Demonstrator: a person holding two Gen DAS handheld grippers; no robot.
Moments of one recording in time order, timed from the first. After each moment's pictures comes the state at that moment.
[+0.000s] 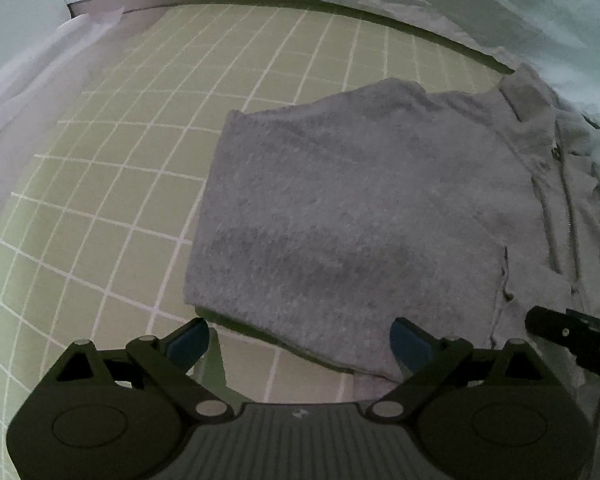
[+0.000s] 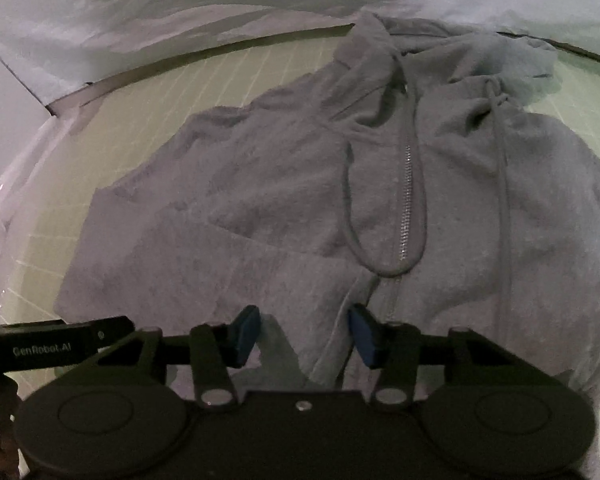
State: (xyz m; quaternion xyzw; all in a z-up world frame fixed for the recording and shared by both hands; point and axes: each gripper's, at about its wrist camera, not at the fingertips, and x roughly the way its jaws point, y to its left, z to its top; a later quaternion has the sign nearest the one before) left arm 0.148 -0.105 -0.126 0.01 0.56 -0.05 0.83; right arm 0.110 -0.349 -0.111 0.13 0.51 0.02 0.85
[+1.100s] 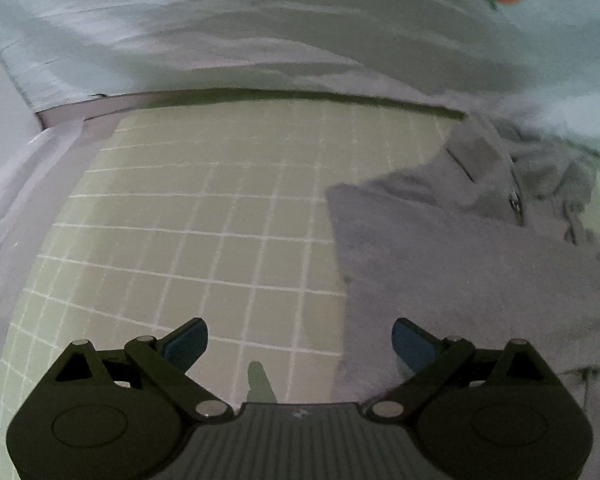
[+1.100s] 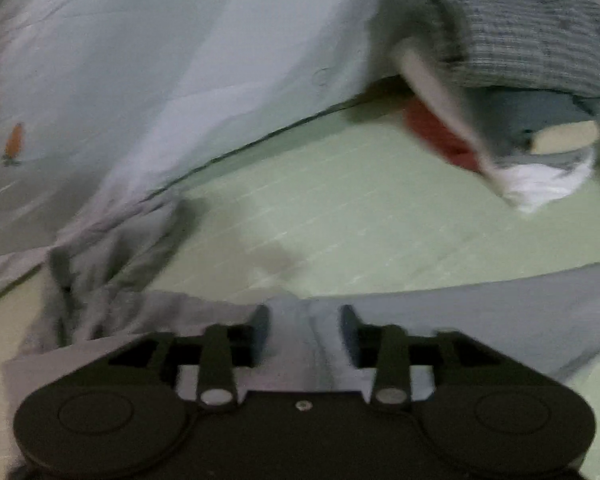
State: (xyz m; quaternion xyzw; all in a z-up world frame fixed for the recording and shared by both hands) left arm 0.186 -0.187 -0.090 0.09 0.49 -0.08 0.87; right arm 0.026 -0.607 -0.050 0.22 0.36 -0.30 0.86
